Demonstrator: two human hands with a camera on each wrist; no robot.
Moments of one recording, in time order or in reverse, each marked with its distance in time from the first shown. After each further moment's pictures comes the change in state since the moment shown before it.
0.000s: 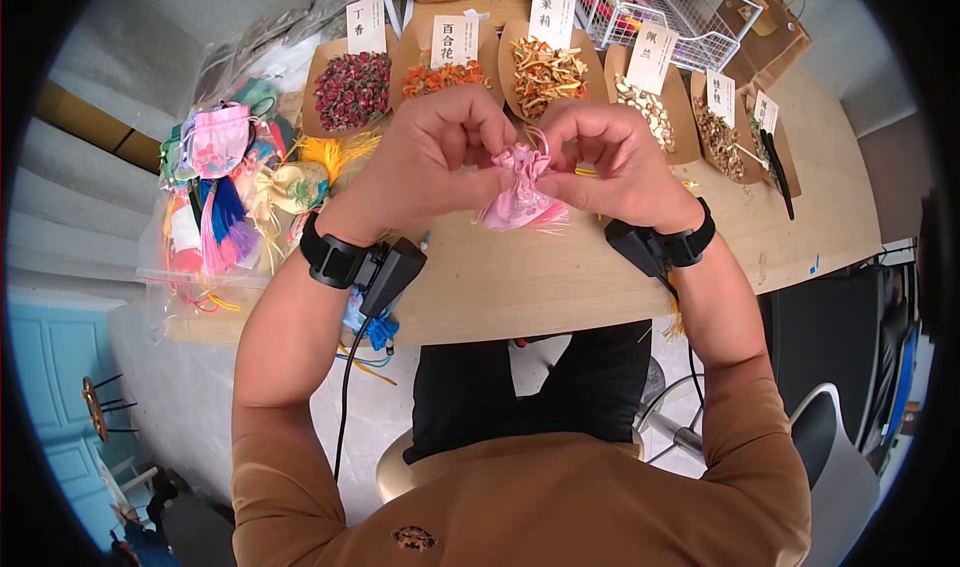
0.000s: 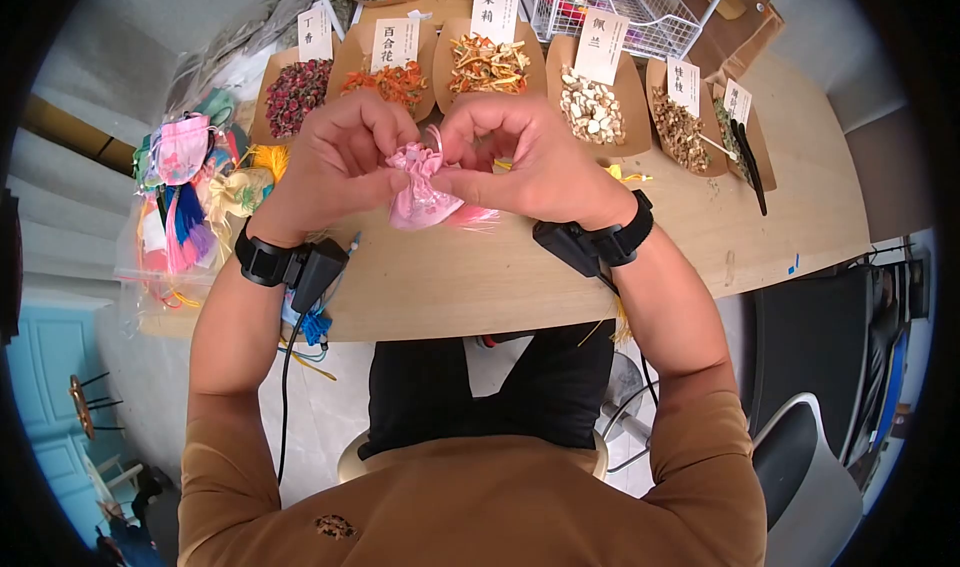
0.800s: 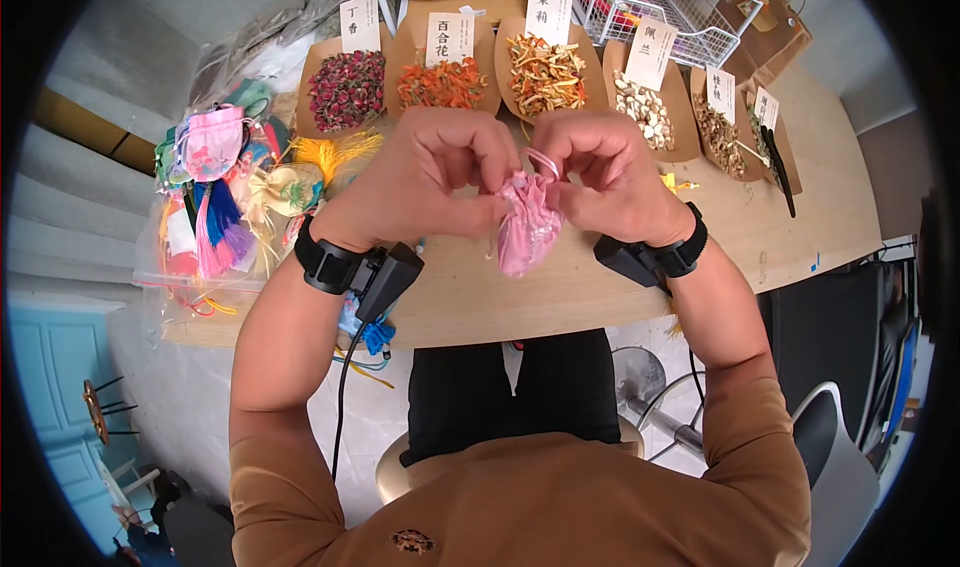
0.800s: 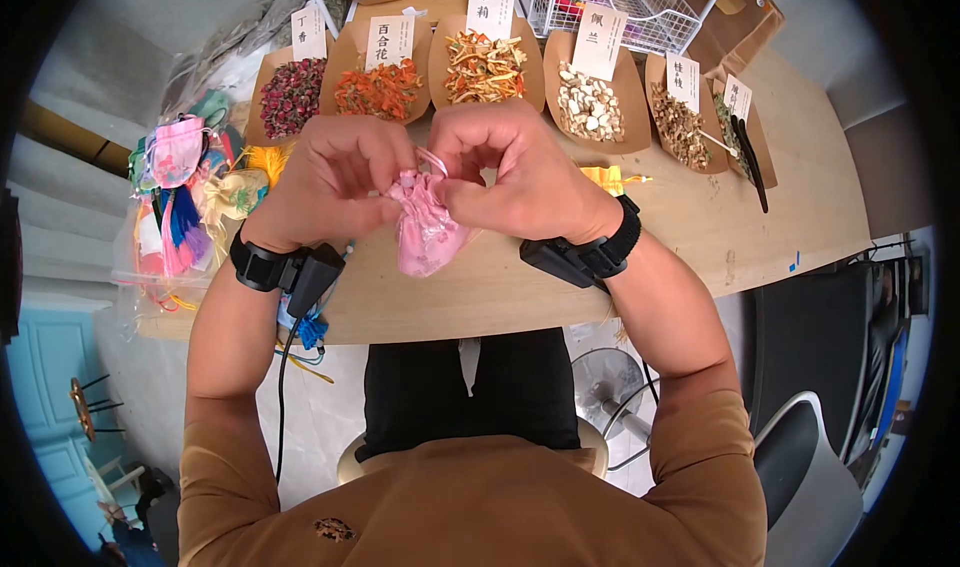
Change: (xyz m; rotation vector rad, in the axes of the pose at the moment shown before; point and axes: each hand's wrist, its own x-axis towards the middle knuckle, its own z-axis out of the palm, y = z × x) left_hand -0.003 0.010 0.006 -0.036 -0.101 -0.050; right_hand -0.001 0.000 0.009 0.010 -0.037 -0.058
